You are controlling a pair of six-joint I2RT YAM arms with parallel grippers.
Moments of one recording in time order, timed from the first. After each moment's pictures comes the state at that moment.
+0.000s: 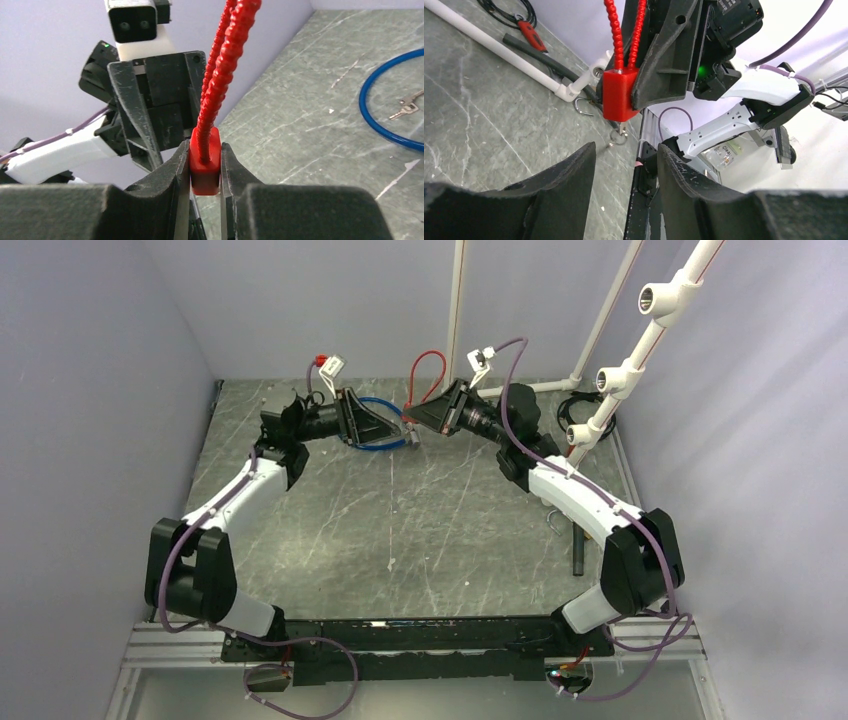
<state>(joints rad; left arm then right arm) -0.25 1.46 1.05 0.55 1.08 -0.87 0.49 1.50 1.14 0.46 -0.60 0.84</state>
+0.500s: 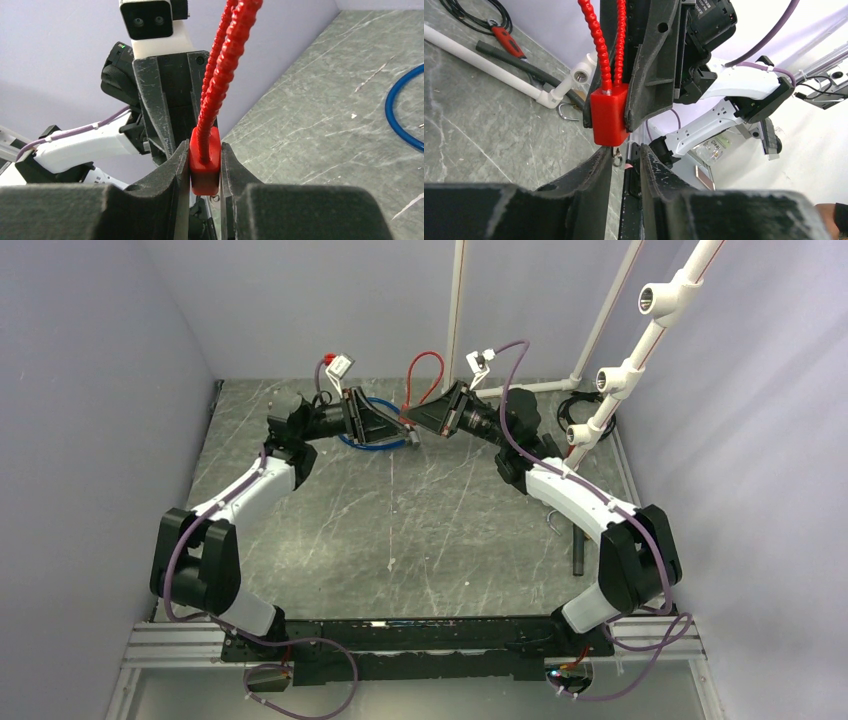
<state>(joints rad) -0.29 1.51 1.05 0.73 1.10 -0.99 0.49 1.52 1.10 0.60 -0.65 0.93</state>
